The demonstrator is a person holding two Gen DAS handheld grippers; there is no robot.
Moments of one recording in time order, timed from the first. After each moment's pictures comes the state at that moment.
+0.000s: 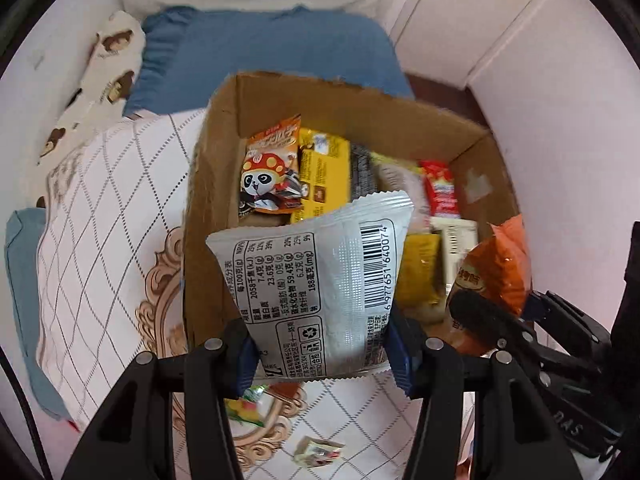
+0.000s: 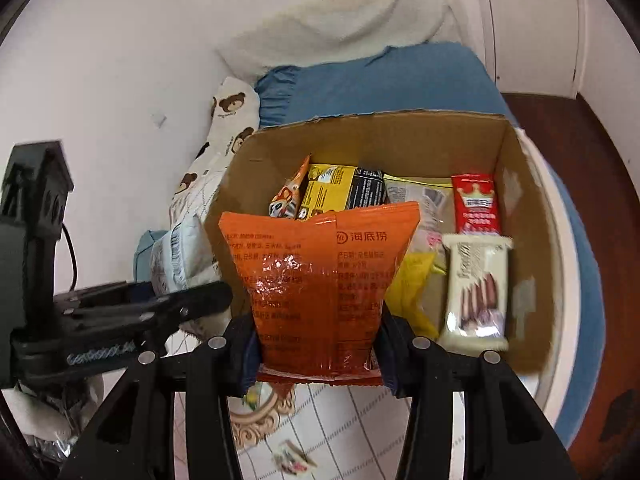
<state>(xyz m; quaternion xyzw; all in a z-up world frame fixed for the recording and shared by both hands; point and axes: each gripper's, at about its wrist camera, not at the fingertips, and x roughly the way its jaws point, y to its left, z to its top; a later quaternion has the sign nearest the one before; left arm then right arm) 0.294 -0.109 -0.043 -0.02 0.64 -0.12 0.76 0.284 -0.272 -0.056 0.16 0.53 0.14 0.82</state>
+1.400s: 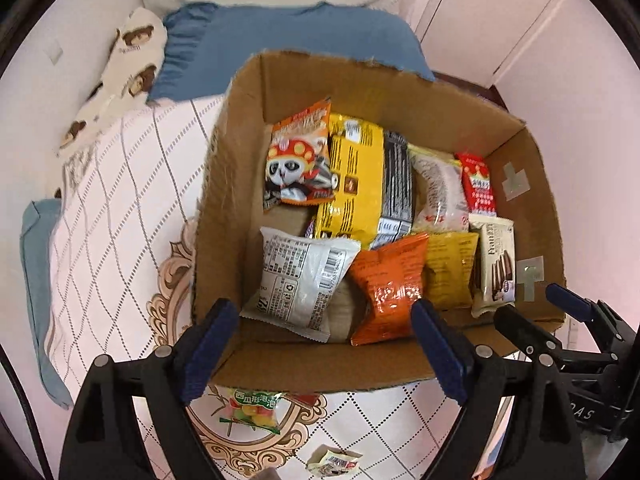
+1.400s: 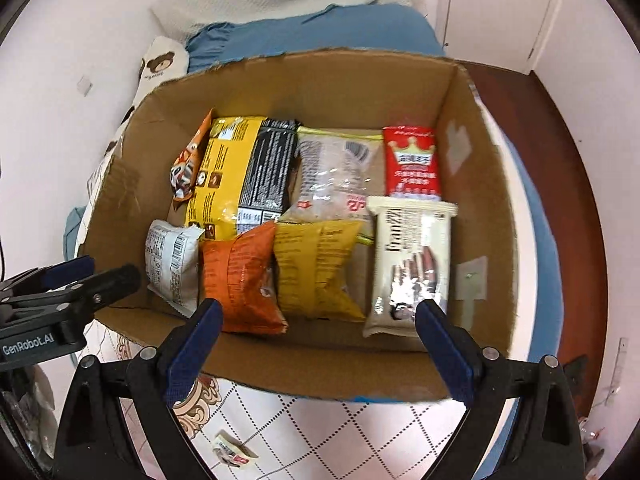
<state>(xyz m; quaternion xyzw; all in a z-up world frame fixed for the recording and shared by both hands) 0.276 -0.103 -0.059 0.00 0.62 -0.08 0.78 0.283 -0.295 -0.088 0.09 0.59 0.03 0.80</state>
